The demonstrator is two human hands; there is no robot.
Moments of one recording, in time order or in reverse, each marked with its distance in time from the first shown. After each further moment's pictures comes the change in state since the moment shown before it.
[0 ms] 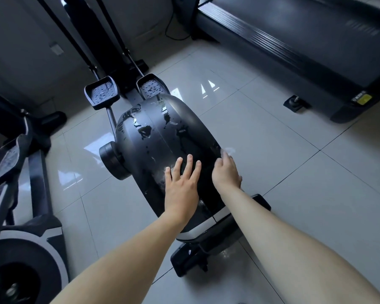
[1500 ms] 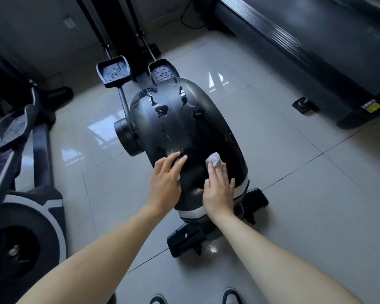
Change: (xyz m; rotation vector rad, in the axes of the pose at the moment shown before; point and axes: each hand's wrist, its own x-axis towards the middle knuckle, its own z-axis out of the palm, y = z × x) left_hand -0.056 -0.063 0.009 -0.372 0.333 -0.029; right_hand -0.099 0.042 0.039 -0.306 -0.071 -0.376
